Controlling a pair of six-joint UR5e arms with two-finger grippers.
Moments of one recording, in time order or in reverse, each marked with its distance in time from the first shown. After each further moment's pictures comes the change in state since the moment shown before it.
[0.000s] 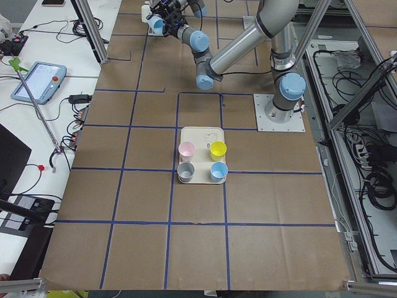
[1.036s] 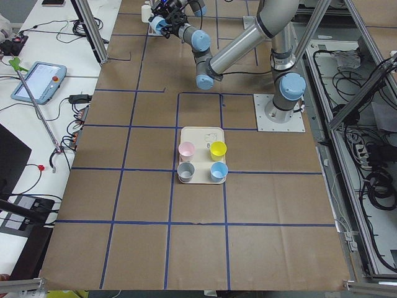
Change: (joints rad) left arm -0.002 0.003 0.000 0.051 -0.001 -0.129; right arm 0.000 -0.004 -0.002 0.011 0.071 -0.005
